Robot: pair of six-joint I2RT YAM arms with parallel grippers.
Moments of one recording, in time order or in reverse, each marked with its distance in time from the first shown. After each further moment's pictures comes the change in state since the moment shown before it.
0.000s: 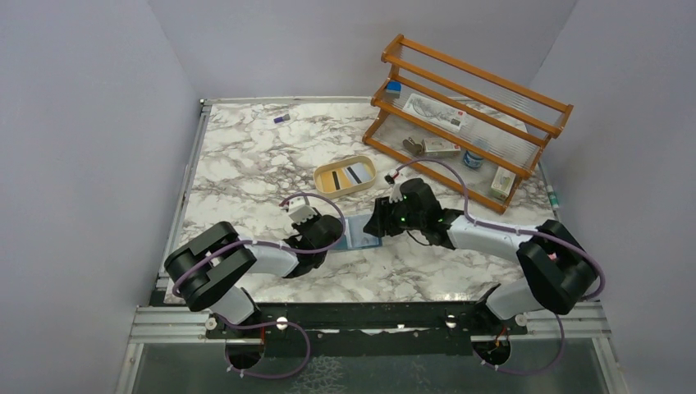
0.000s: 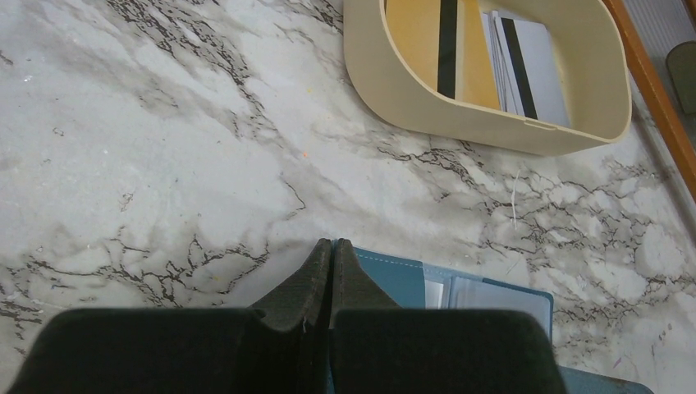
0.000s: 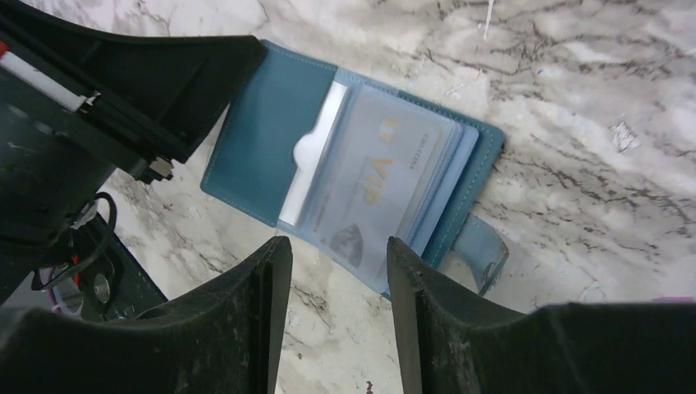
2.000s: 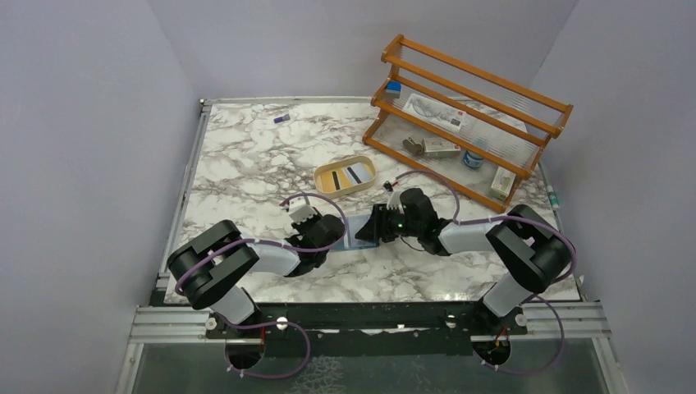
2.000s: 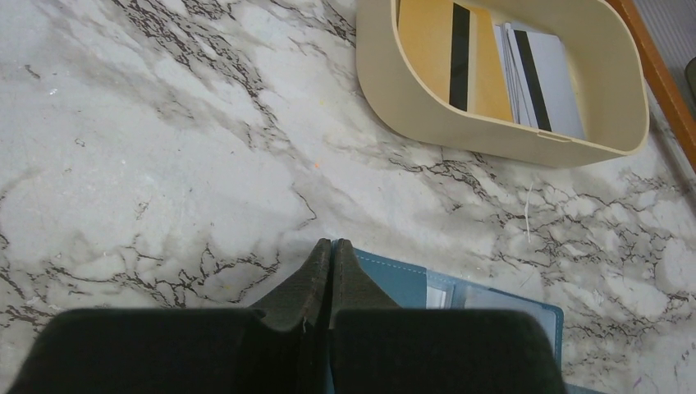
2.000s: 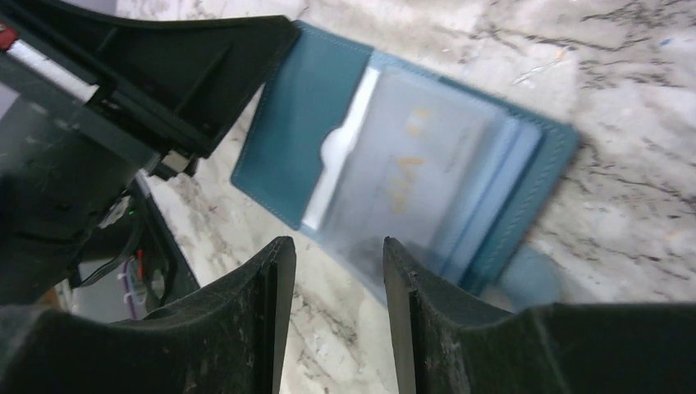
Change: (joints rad) left arm -0.002 0.018 0.015 -0.019 -0.040 0.004; right arm -0.003 0.196 -0.106 0.371 -0.142 0.160
